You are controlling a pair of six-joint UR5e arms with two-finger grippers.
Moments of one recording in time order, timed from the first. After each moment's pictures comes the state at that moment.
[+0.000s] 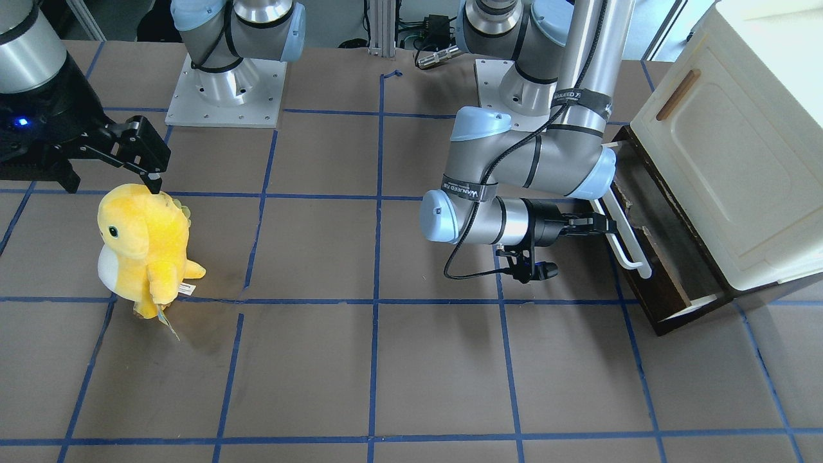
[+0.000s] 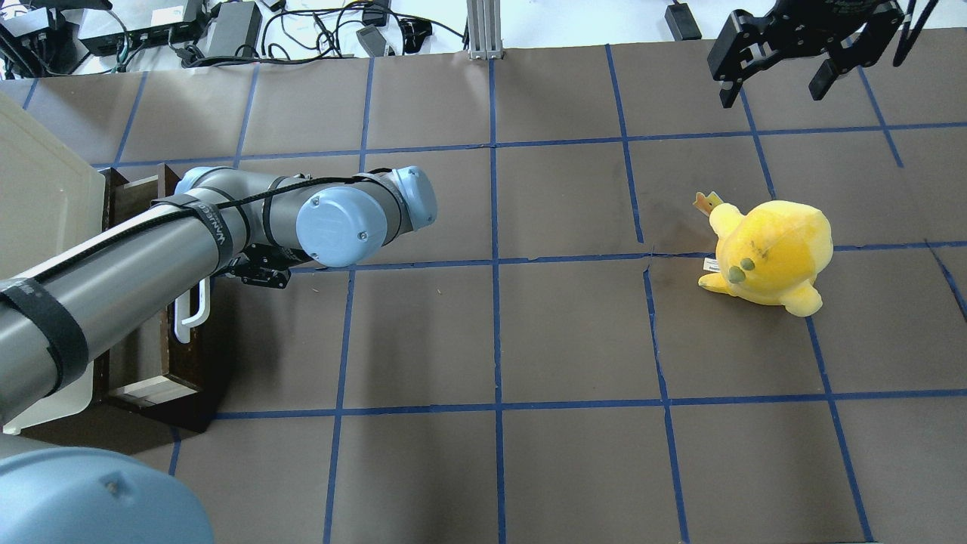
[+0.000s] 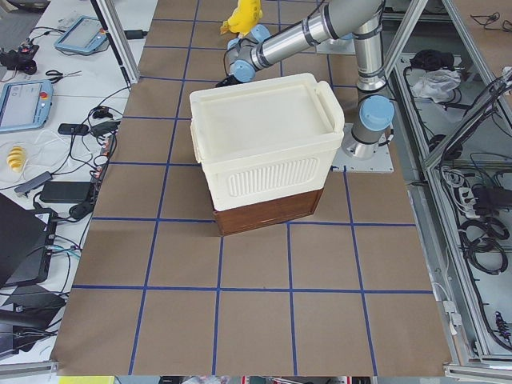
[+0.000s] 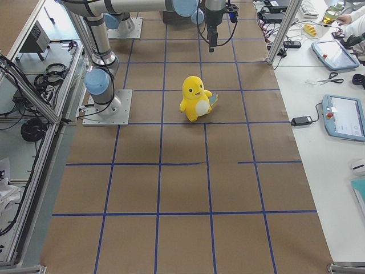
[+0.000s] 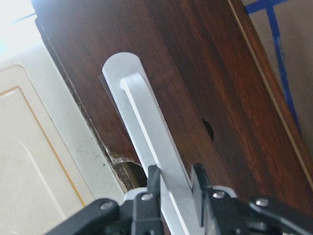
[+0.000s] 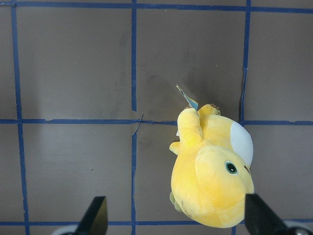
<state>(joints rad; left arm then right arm) -1.80 -2.01 -1.78 -1.77 2.72 -0.45 1.48 -1.46 1.36 -1.50 -1.60 -0.11</state>
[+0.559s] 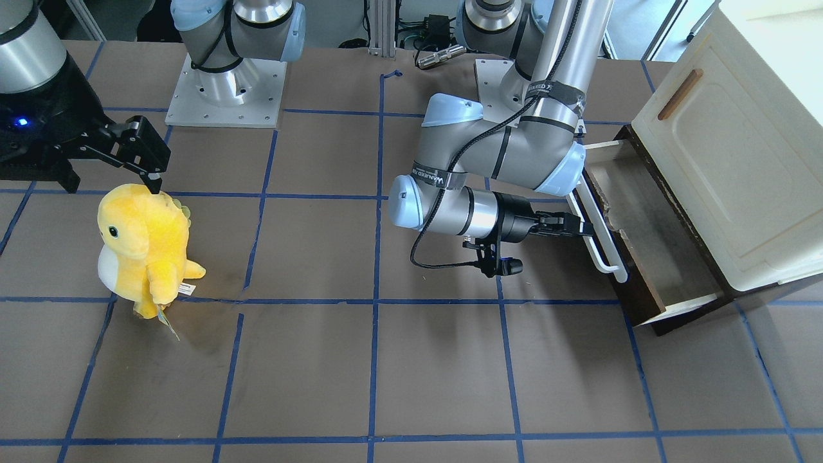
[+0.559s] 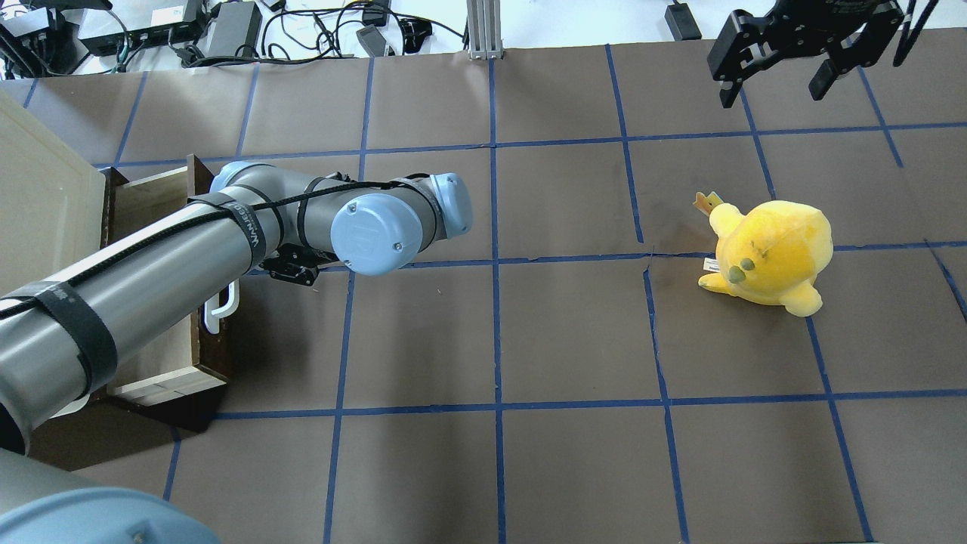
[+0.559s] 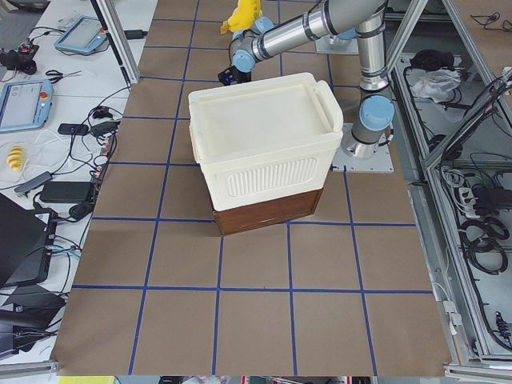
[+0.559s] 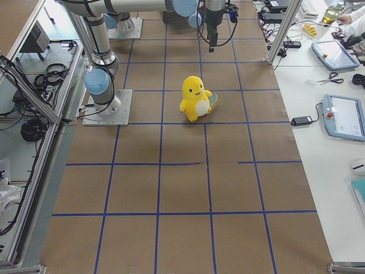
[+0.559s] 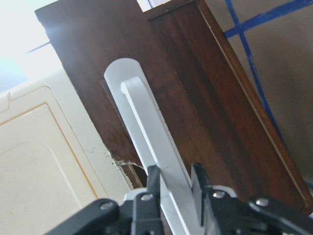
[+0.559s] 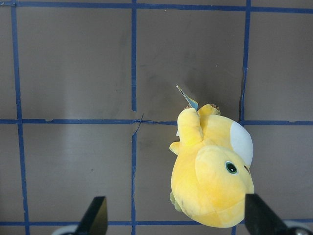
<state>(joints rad) -1.88 -2.01 -1.75 -1.78 2.72 -0.41 1.48 -1.46 1.36 -1.50 -1.60 -0.11</state>
